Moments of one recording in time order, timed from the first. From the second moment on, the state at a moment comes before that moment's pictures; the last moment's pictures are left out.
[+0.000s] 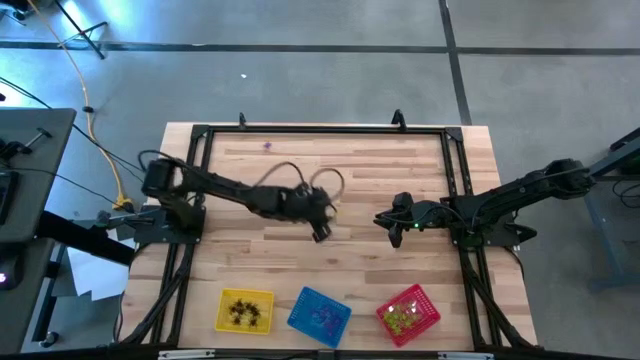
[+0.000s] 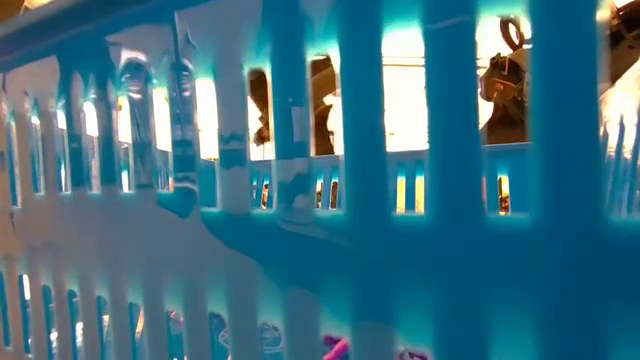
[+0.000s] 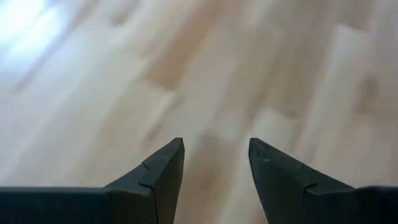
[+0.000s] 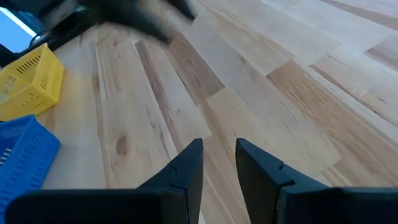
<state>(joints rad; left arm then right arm) -0.05 1.80 1.15 -0.23 -0.30 -0.41 0.17 1.05 0.28 0.22 0.28 0.62</state>
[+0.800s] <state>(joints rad) 0.57 1.59 0.79 -0.09 -0.11 -0.55 0.17 1.05 0.28 0.20 0.28 0.62</state>
